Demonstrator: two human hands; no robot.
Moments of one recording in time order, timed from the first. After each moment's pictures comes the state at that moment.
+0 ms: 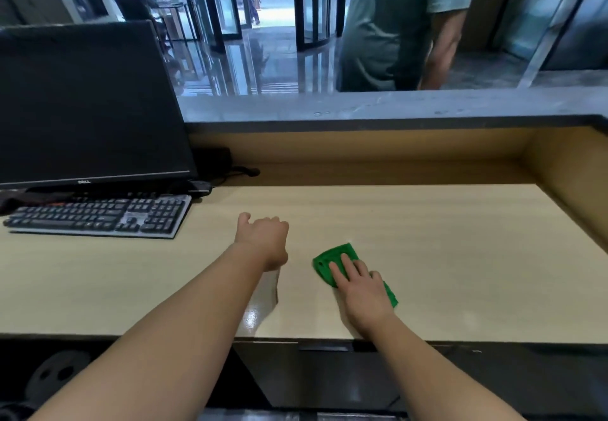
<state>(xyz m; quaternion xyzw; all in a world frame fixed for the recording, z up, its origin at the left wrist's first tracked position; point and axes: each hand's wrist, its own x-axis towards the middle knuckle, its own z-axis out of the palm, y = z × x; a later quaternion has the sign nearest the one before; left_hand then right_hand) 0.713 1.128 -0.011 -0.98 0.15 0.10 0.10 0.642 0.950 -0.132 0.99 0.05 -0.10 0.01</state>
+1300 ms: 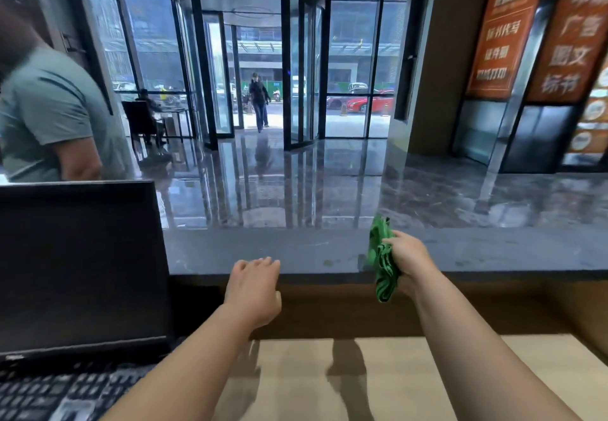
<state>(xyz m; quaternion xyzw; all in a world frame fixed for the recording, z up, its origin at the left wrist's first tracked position) 0.917 1.133 0.078 -0.98 0.18 -0.07 0.00 0.903 0.884 0.104 0.64 -0.26 0.14 -0.71</state>
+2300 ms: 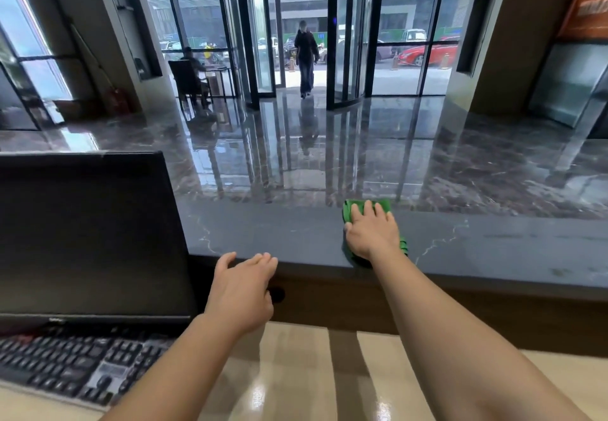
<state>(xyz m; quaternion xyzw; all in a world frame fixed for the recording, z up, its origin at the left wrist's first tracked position) 0.932 1.178 0.062 -0.99 0.11 -0.03 0.01 1.036 0.954 0.048 1.00 -0.05 0.02 -0.05</state>
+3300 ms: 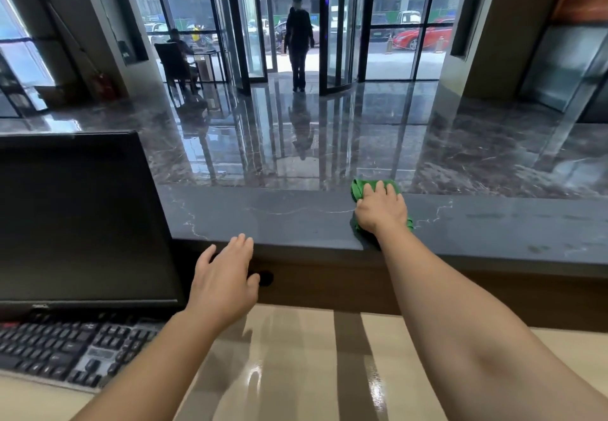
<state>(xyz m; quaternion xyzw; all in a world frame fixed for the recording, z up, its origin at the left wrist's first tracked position) 0.922 1.175 0.054 -0.99 0.05 -0.04 -0.08 1.049 0.915 0.048 0.99 -0.12 0.03 -0.08</state>
